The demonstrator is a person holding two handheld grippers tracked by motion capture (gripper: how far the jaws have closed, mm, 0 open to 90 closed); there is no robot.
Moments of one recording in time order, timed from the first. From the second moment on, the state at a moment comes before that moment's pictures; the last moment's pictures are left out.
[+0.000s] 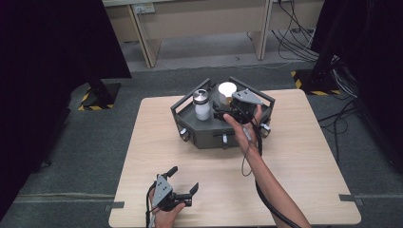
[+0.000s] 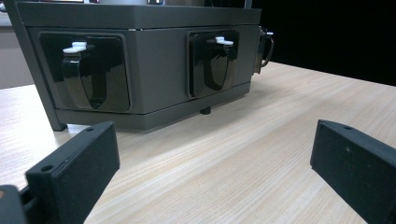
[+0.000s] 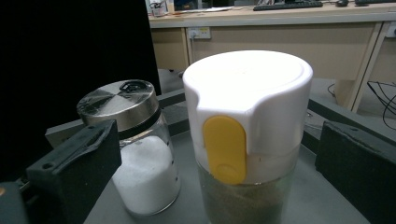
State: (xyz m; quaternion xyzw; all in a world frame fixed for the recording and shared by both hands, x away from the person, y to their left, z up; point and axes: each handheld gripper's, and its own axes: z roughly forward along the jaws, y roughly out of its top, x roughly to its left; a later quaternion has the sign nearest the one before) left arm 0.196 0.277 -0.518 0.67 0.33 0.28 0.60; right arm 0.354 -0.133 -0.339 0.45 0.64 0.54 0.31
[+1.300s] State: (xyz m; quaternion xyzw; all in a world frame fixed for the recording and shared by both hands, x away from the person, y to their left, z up) left arm 0.195 0.275 -0.518 0.67 0.33 0.28 0.60; right arm 0.291 -0.161 -0.358 0.40 0.64 0.58 0.31
